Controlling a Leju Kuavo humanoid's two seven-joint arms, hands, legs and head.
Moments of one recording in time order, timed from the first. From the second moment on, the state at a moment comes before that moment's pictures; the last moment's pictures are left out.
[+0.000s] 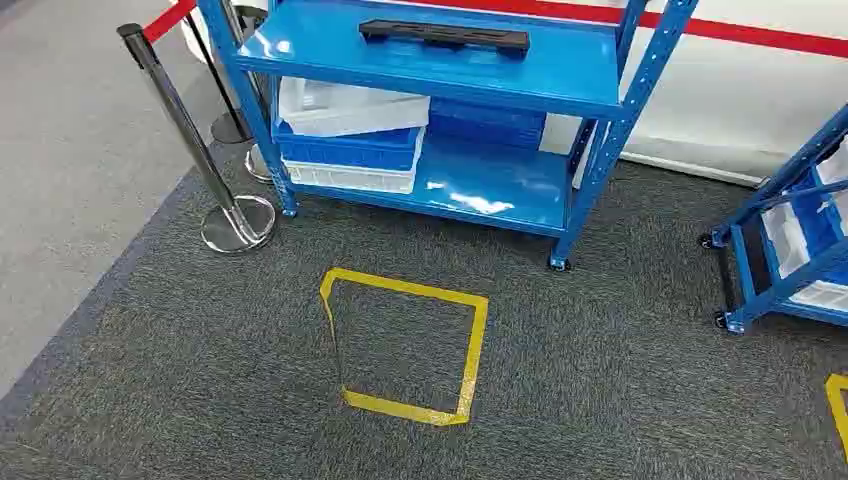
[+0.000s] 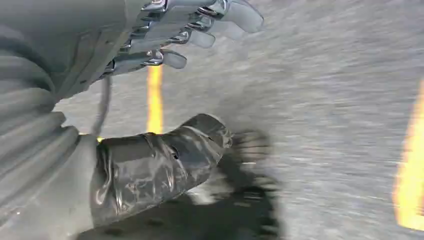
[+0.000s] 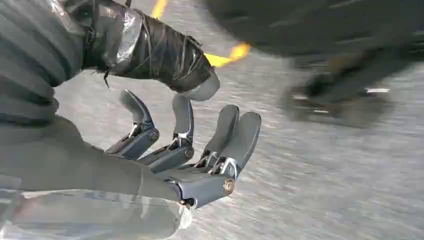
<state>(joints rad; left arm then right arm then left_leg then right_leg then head) 0.08 0.00 -0.01 -0.47 0.00 0.00 0.00 0.22 0.00 0.01 -0.33 0.00 0.00 0.00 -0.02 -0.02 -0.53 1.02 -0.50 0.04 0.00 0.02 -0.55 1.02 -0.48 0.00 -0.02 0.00</state>
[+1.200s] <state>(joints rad) 0.13 0.00 -0.01 -0.38 0.00 0.00 0.00 0.17 0.00 0.01 -0.43 0.00 0.00 0.00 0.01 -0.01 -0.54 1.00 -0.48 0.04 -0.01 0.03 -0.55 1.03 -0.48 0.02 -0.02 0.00</state>
